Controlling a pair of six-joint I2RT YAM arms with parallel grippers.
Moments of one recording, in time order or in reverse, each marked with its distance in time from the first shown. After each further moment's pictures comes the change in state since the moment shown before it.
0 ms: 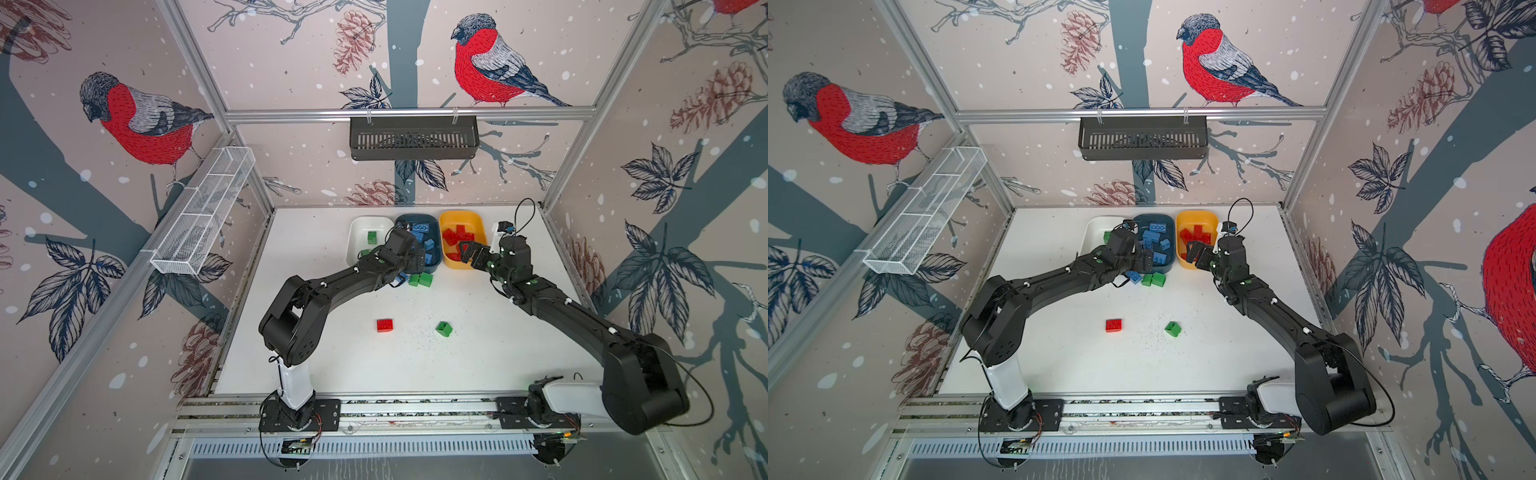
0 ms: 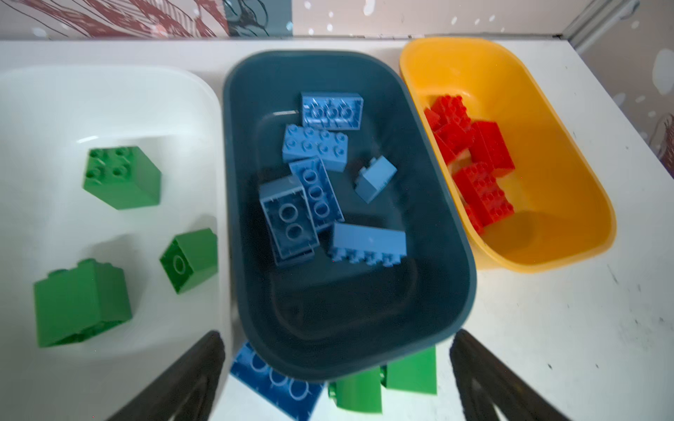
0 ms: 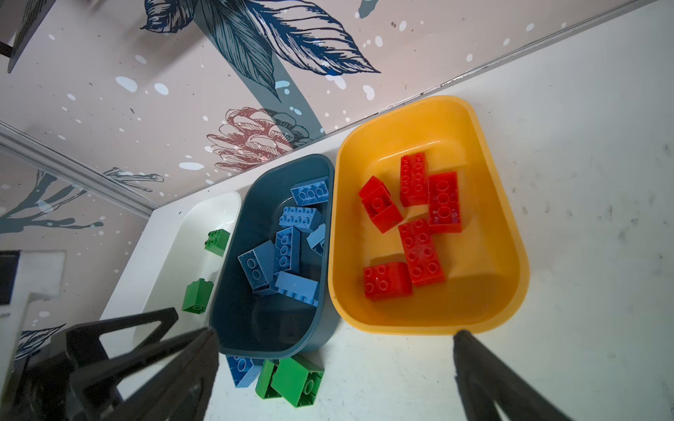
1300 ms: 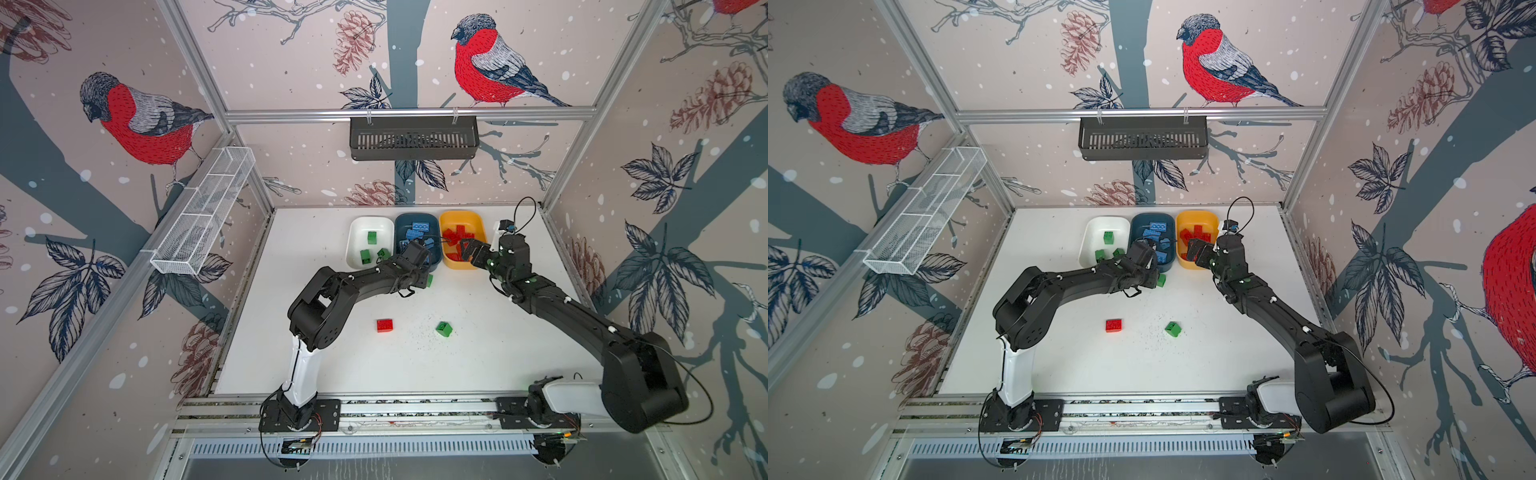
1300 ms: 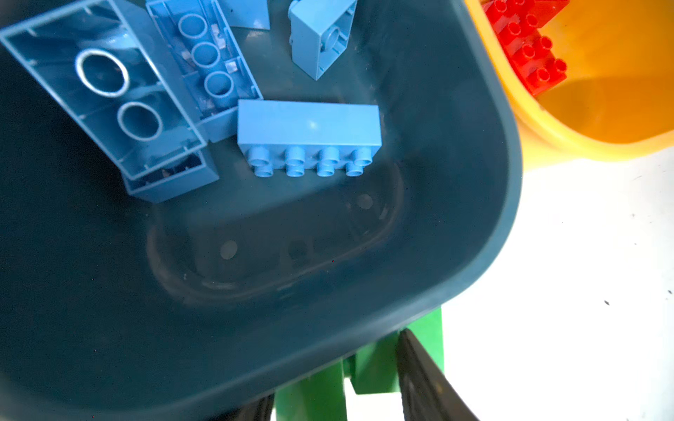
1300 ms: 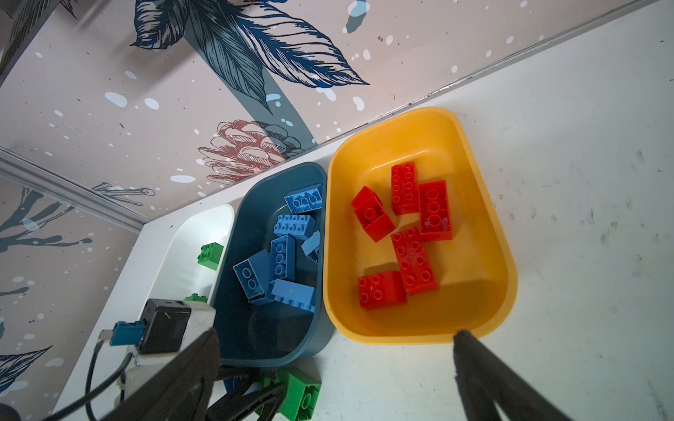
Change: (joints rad) left arm -0.035 0.196 0.080 -0.067 0.083 0.036; right arm 0.006 0.005 0.023 -0.010 0.051 0.014
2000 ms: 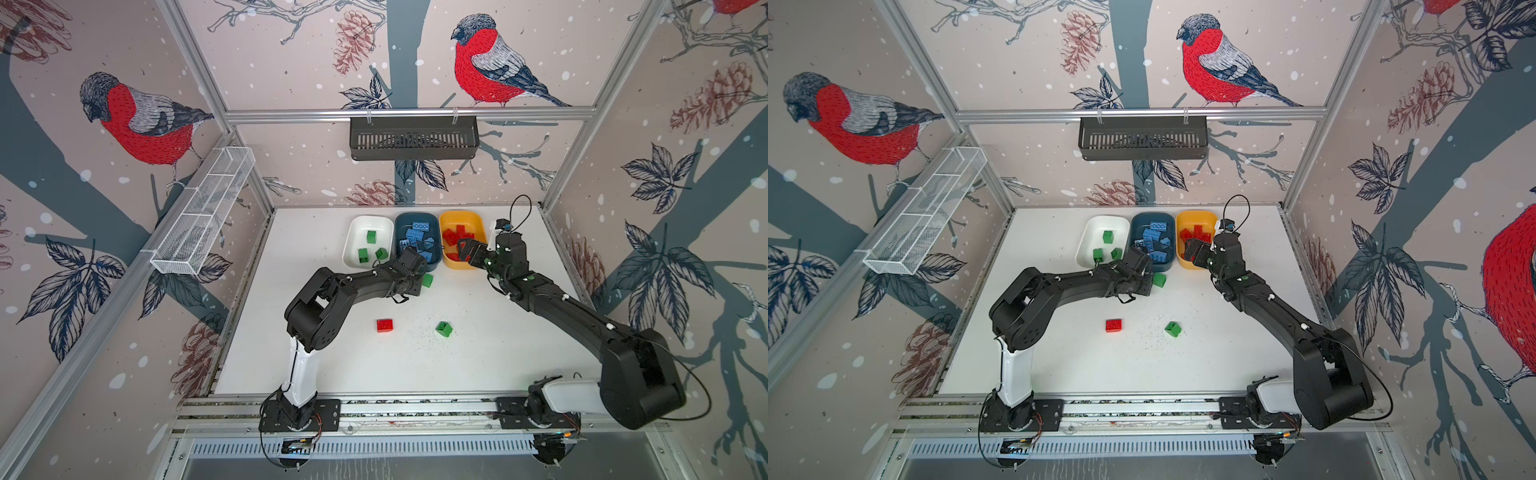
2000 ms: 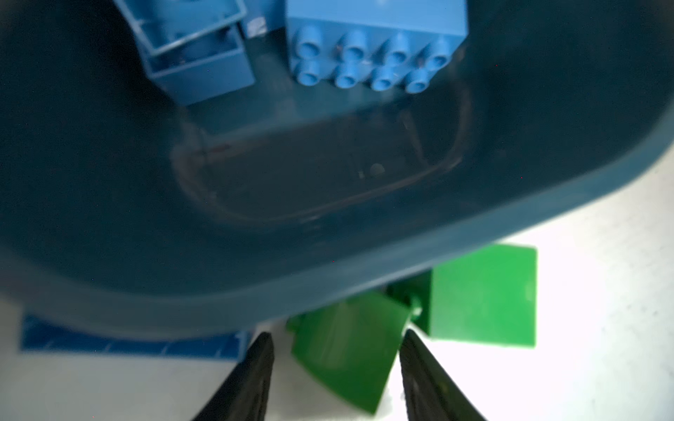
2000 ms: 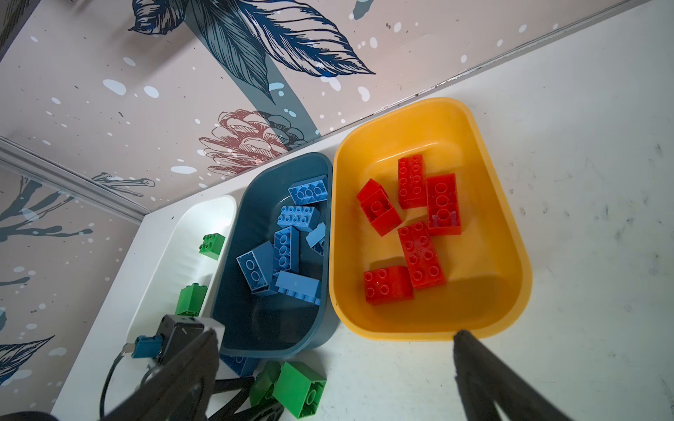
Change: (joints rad) left arm 0.013 0.006 -0.046 -0.029 -0.001 -0.023; right arm 0.016 0.018 0.026 -0.035 -0.003 -0.001
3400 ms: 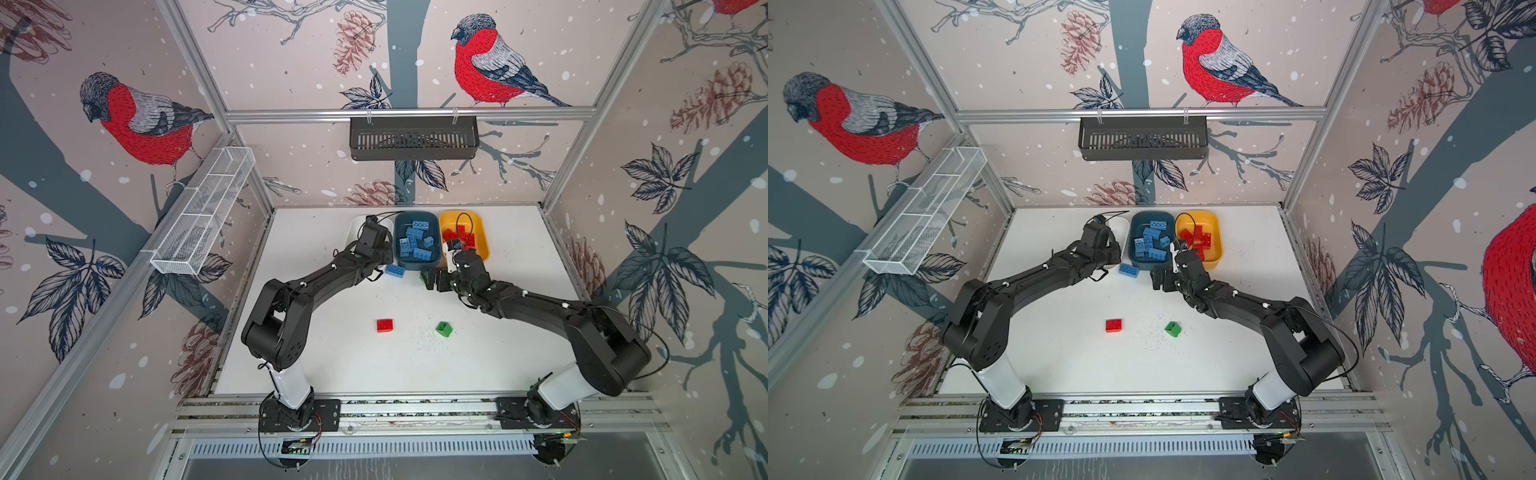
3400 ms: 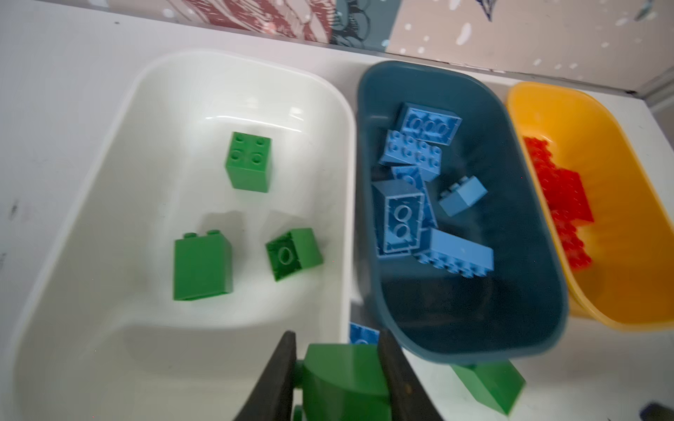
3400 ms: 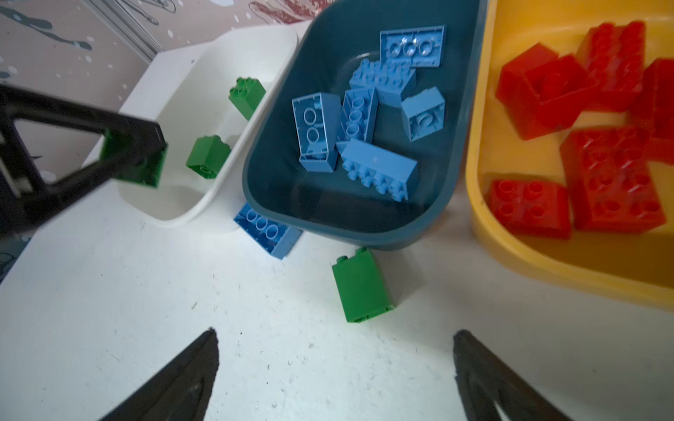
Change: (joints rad) left arm 0.240 -0.261 -0.085 0.076 -0.078 -0.063; right arm 0.254 0.218 -0.040 0.081 -0.025 -0.140
